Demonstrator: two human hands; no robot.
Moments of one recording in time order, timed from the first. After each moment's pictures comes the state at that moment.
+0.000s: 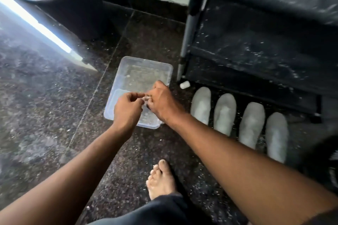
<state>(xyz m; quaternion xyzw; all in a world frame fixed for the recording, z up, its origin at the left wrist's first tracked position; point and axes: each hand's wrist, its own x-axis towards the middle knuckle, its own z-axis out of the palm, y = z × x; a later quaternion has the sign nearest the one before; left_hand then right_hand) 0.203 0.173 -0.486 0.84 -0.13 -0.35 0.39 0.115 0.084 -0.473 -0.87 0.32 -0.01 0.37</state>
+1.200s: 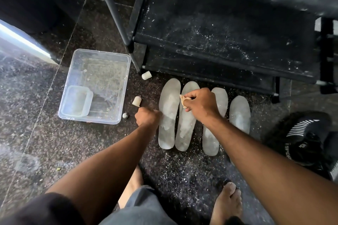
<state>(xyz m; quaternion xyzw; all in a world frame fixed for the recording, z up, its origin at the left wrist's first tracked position) 0.043 0.106 -0.578 0.88 -0.01 -0.41 0.23 -0.093 0.019 -0.484 -0.64 0.61 -0.07 0.46</state>
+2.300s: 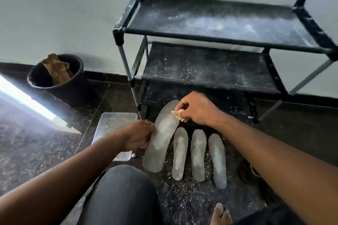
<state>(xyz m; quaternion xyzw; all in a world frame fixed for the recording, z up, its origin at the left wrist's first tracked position) 0.069 0.135 -0.288 0.66 -0.22 -0.64 0.31 -0.123 0.030 -0.209 -0.78 0.47 -0.05 0.40</state>
